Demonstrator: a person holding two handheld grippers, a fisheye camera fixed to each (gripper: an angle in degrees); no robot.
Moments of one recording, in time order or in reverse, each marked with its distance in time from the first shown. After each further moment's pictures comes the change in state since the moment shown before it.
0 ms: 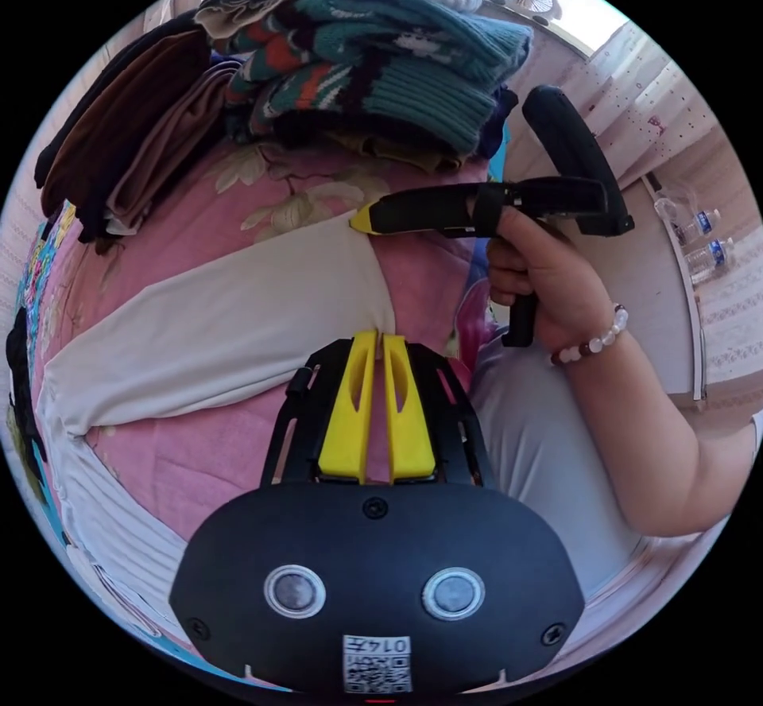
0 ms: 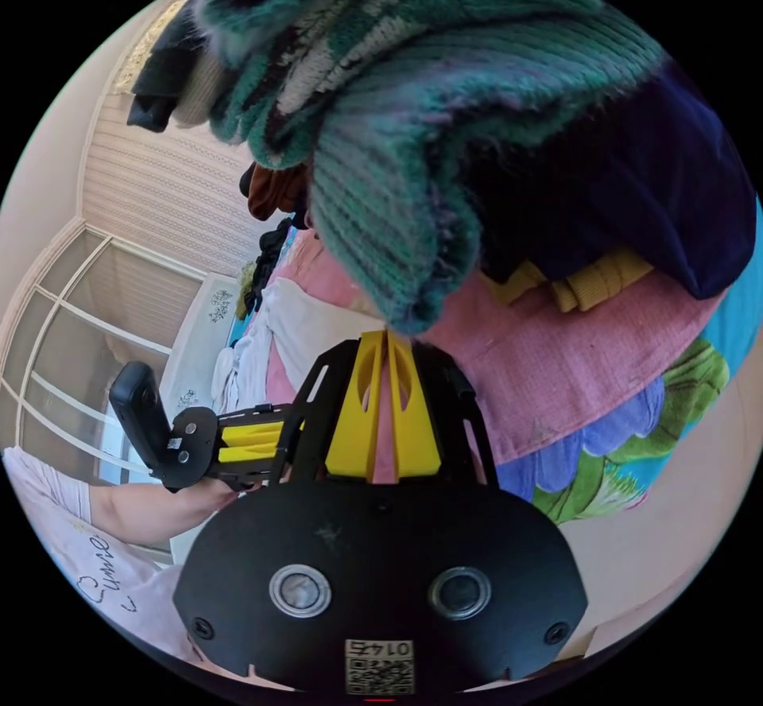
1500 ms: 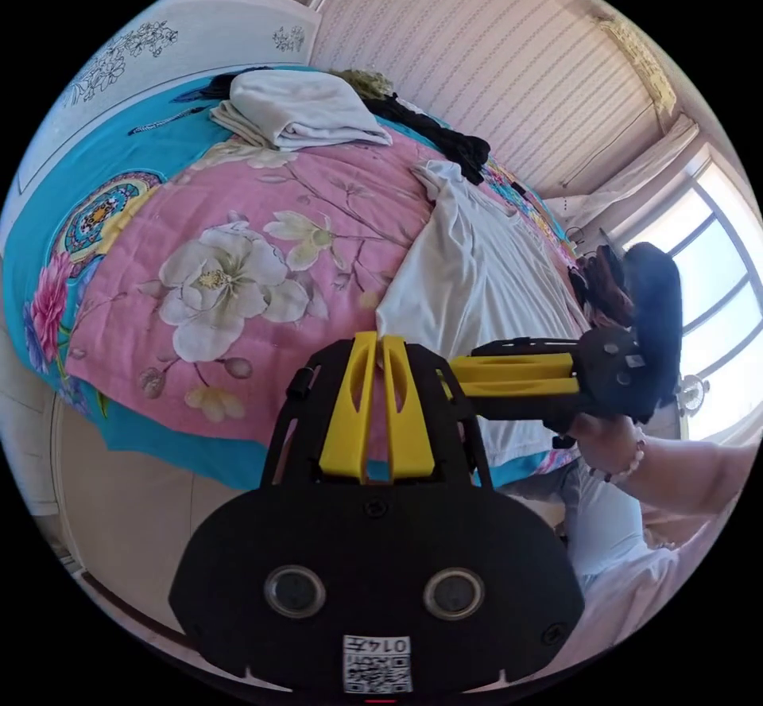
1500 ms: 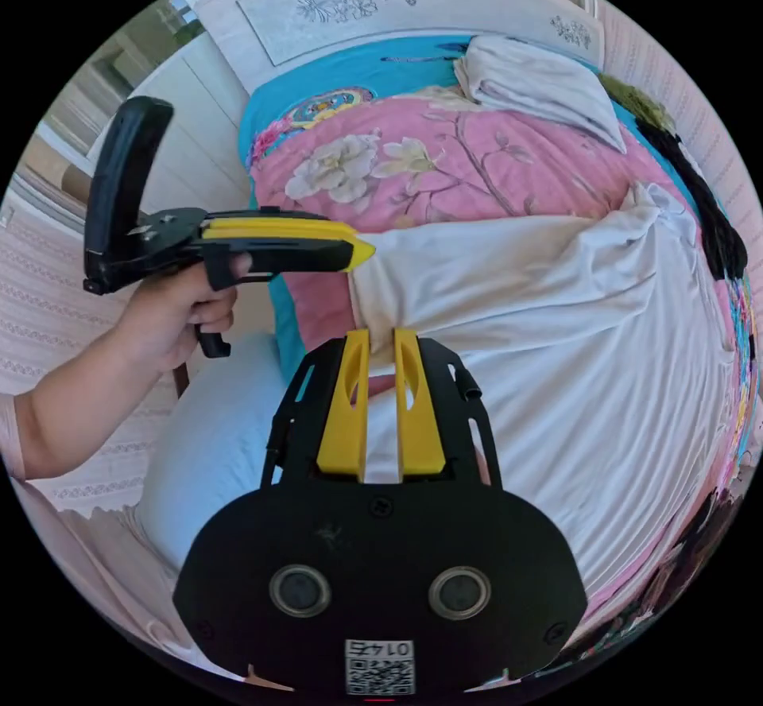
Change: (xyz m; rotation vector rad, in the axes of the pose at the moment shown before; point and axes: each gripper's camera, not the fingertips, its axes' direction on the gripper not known) left arm -0.201 0.996 -0.165 0.602 -0.141 -1.217; right arm -0.709 0.350 0.546 -0.870 0.138 -1.302
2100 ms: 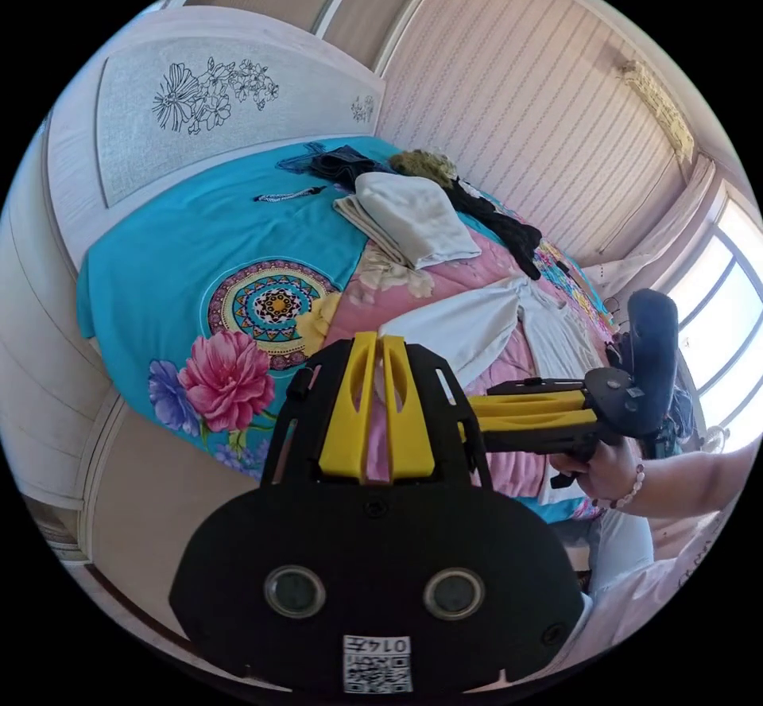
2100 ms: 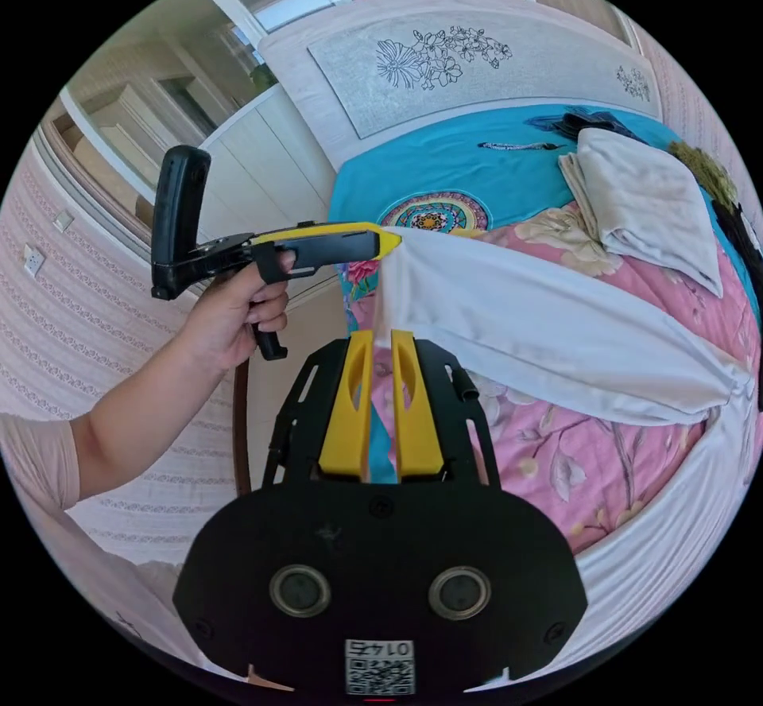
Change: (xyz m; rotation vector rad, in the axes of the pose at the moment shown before) left arm -0.216 -0.040 -0.139 0.204 -0.186 -0.083; right arm -0.073 -0.204 -0.019 0.206 -0.252 -0.156
